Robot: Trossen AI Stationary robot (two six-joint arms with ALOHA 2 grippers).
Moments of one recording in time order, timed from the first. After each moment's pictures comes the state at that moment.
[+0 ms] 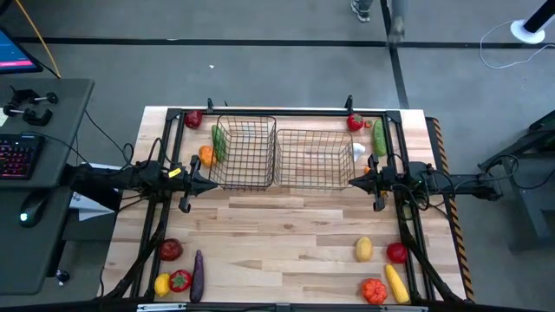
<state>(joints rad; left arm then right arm) -0.09 0.00 0.01 0.02 -0.03 -0.08 0.02 0.01 0.01 0.02 0.00 0.00</state>
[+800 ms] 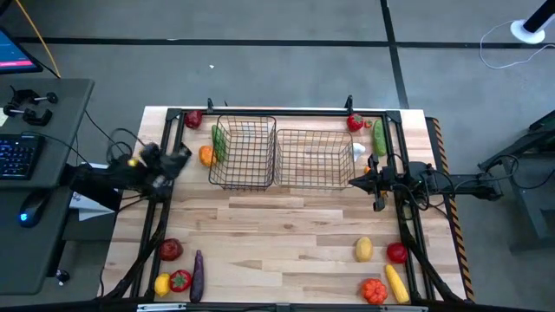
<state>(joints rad) -0.09 0.00 0.01 0.74 -0.19 -0.44 0.02 0.01 0.01 0.02 0.00 0.00</state>
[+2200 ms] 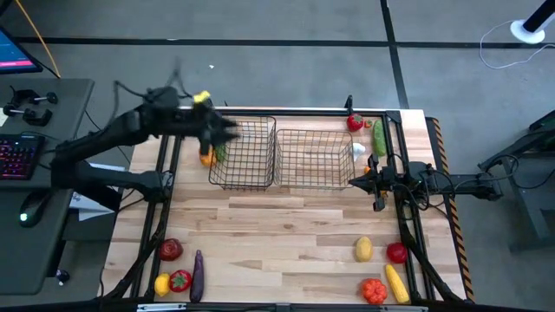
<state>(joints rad) 0.32 1.02 1.19 -0.45 0.32 -0.43 0.02 0.01 0.01 0.02 0.00 0.00</state>
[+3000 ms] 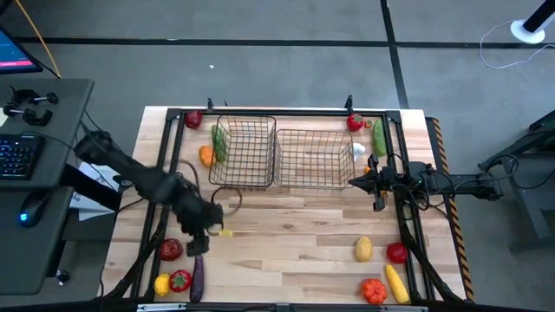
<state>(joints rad) -0.51 1.35 1.19 -1.06 0.30 -0.98 0.02 0.01 0.01 0.02 0.00 0.00</state>
